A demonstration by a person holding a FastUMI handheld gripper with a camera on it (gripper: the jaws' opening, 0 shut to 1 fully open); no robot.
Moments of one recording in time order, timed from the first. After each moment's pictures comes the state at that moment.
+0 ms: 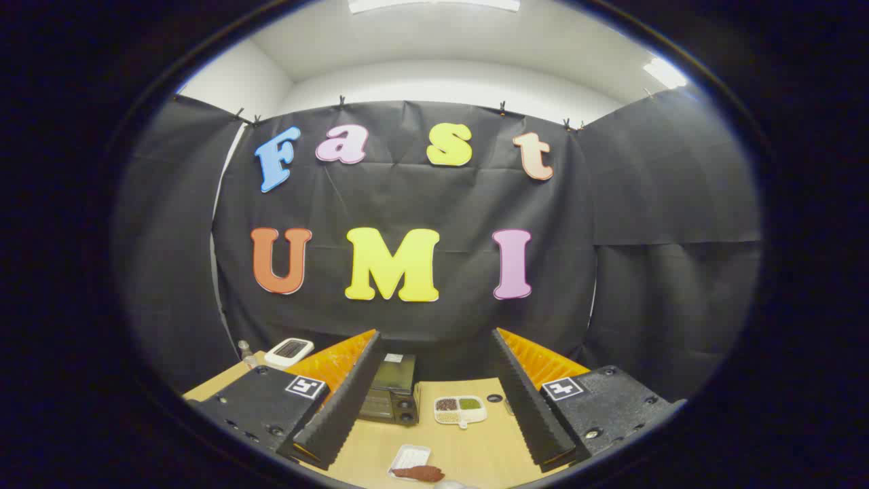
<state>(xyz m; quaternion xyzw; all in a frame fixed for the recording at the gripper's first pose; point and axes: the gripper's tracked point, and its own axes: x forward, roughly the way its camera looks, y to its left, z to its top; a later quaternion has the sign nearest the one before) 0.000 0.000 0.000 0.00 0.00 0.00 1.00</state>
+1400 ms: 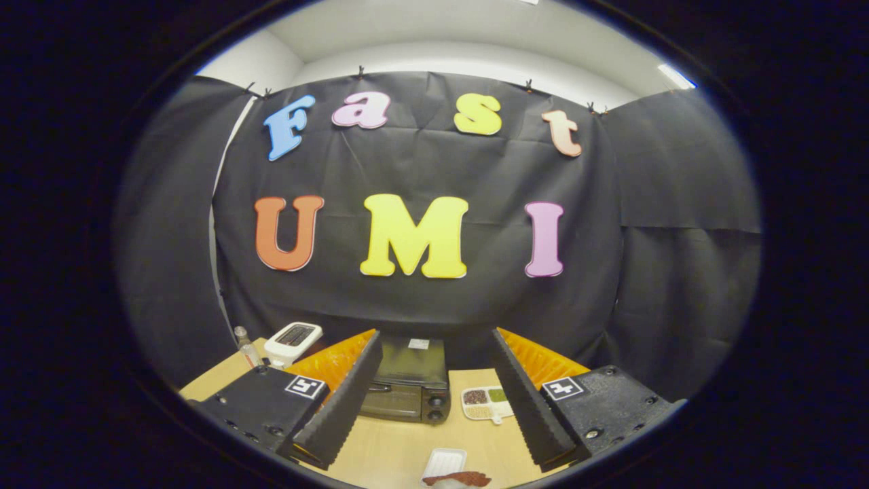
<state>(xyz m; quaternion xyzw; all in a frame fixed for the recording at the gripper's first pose) 0.091 0.104 -0.083 -0.01 0.05 0.02 1.00</state>
